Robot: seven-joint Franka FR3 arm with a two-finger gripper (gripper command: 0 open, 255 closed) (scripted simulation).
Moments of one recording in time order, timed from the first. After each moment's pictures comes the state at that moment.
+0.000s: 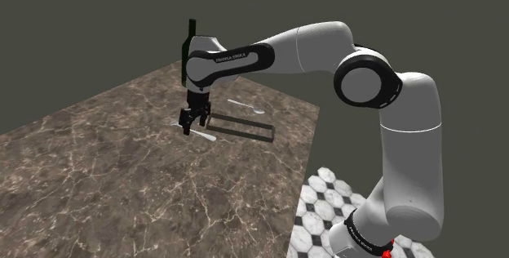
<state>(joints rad) 0.19 0.58 0.14 -1.54 0.13 2.00 -0.12</state>
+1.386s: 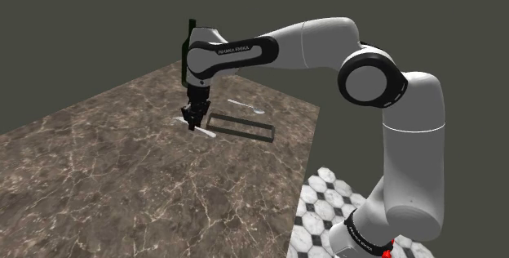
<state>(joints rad) 0.19 0.56 0.14 -1.51 0.13 1.95 -0.11</state>
